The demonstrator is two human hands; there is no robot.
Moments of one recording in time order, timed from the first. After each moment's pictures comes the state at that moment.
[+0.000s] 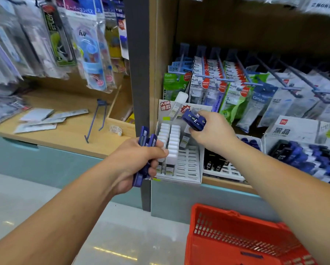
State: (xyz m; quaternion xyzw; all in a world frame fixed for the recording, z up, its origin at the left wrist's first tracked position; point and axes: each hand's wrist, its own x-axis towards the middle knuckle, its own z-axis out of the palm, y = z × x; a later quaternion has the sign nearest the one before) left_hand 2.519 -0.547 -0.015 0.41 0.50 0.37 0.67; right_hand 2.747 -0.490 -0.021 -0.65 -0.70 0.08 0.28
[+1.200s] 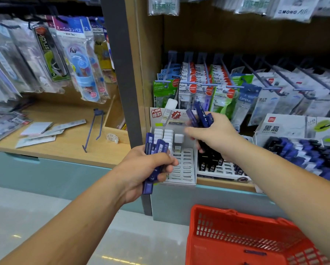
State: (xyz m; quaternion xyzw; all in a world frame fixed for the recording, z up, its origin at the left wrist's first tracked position) left_hand 2.546 -0.563 -0.008 0.44 0.46 0.36 0.68; right_hand 2.755 -0.523 0.003 -0.59 -0.54 0.38 0.46
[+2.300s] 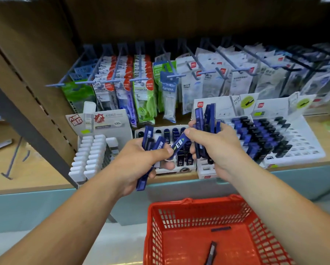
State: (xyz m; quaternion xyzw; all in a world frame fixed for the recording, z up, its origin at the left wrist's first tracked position) left_hand 2.695 -0.559 -0.013 0.57 0.45 0.26 0.64; right_hand 2.876 -0.612 -0.014 -0.59 -0.30 0.42 0.63
